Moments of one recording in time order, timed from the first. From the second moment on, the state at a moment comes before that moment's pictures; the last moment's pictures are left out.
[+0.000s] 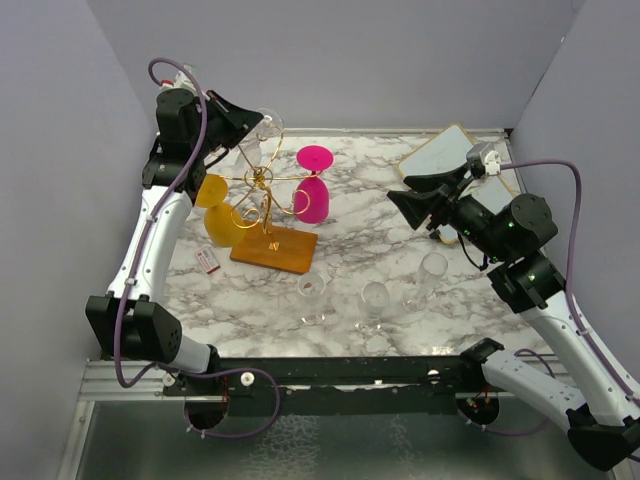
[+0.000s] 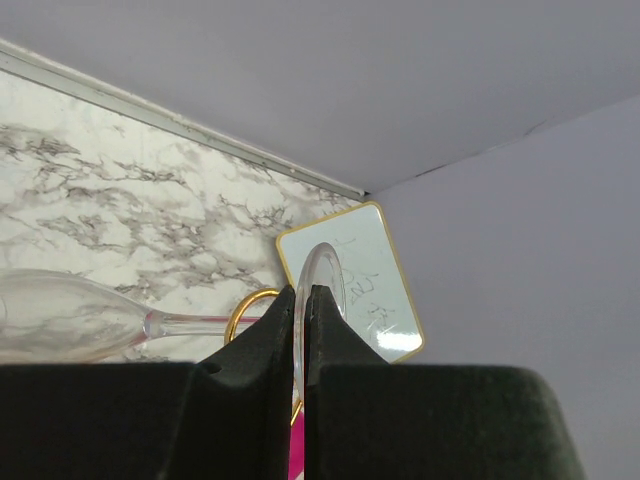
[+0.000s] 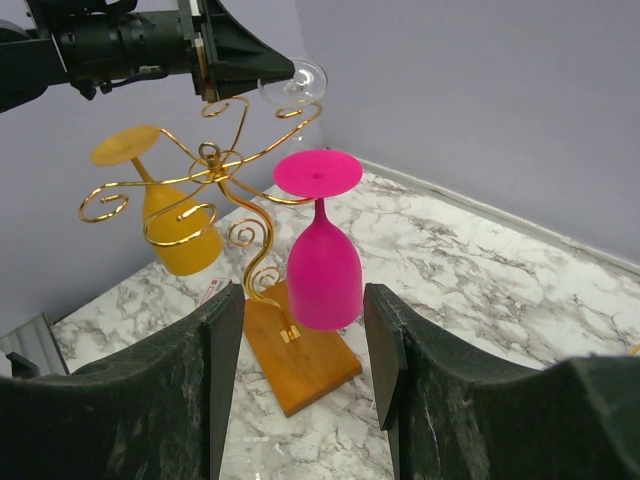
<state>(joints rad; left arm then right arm) -0.11 1.45 1.54 -0.24 0.34 -0.89 0.50 0.83 1.00 0.00 -0.30 0.20</state>
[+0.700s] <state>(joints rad) -0.12 1.40 1.51 -0.35 0.23 -0.78 0.50 0.83 1.00 -0.01 -0.25 0.25</state>
